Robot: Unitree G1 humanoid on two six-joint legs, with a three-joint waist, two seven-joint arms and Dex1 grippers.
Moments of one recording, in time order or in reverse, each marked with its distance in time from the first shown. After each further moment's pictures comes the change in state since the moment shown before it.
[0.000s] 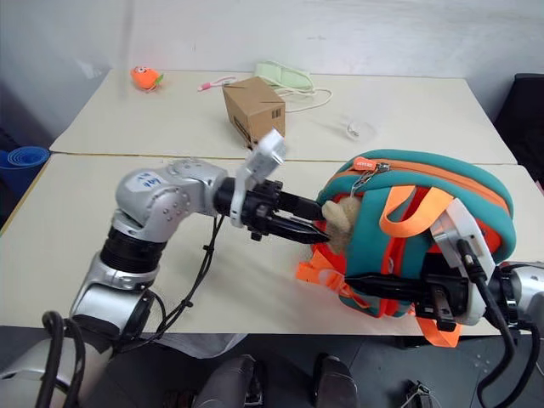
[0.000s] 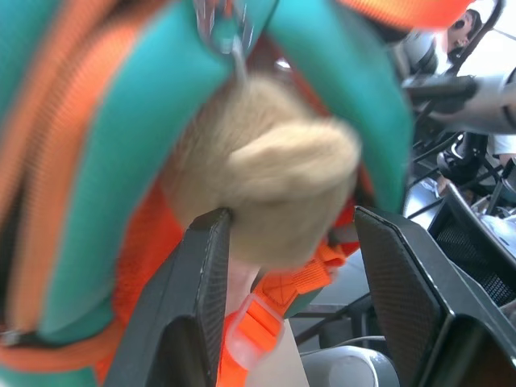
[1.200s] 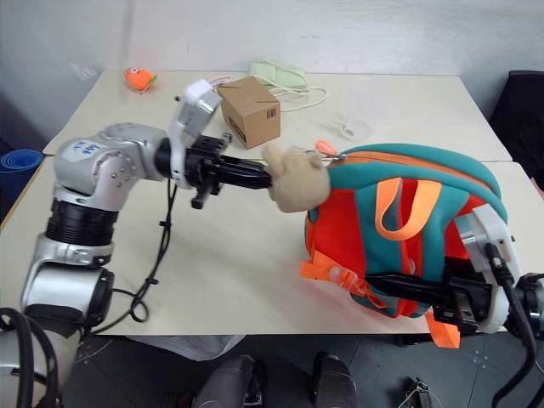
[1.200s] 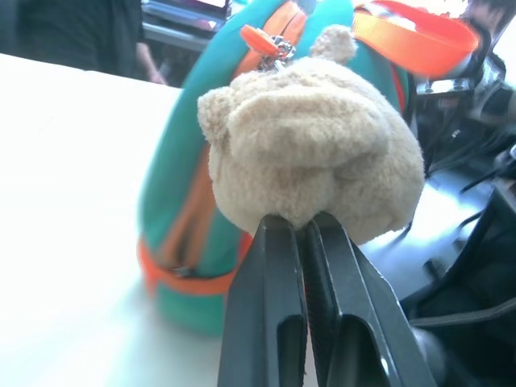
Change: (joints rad) left arm -0.111 0.339 0.089 0.286 0.079 -0.244 -0.295; right arm 0.162 0.025 -0.147 0.042 -0.016 -0.027 0.059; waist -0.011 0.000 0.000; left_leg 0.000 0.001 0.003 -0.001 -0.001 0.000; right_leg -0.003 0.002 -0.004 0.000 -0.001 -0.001
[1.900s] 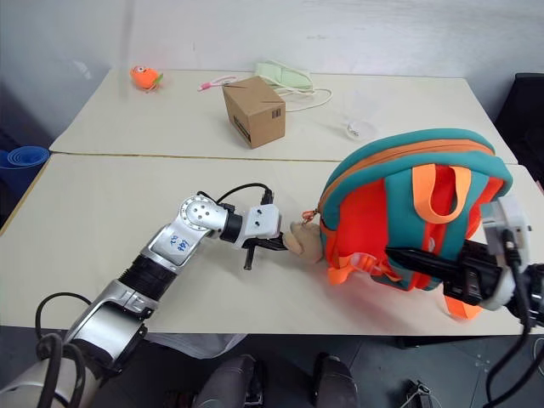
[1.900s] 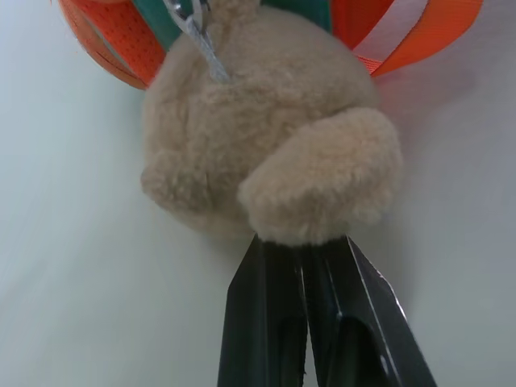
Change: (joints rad) left arm 0.283 -0.253 -0.230 0.055 0.526 -0.612 0.270; right arm -0.121 0.092 0.111 0.155 -0.250 -0.142 0.031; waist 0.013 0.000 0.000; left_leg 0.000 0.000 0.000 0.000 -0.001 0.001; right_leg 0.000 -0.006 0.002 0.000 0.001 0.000
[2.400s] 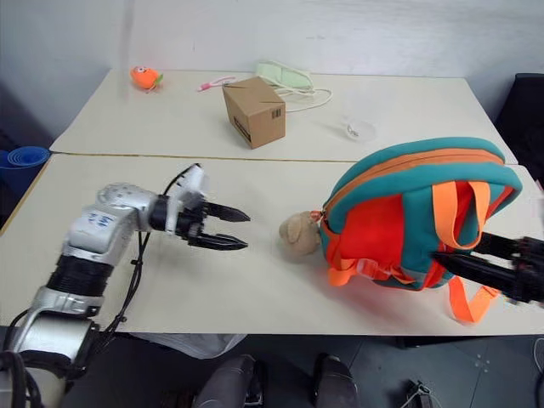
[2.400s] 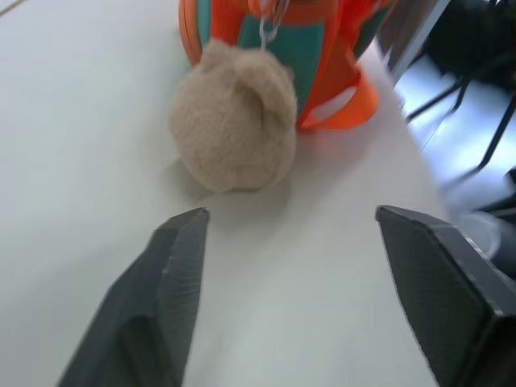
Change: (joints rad) left arm 0.056 0.300 0.333 -0.157 -0.429 0.522 -0.272; right arm 0.156 -0.198 -0.356 0.259 -0.060 0.127 0.201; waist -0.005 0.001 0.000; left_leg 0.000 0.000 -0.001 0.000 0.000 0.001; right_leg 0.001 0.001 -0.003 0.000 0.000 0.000
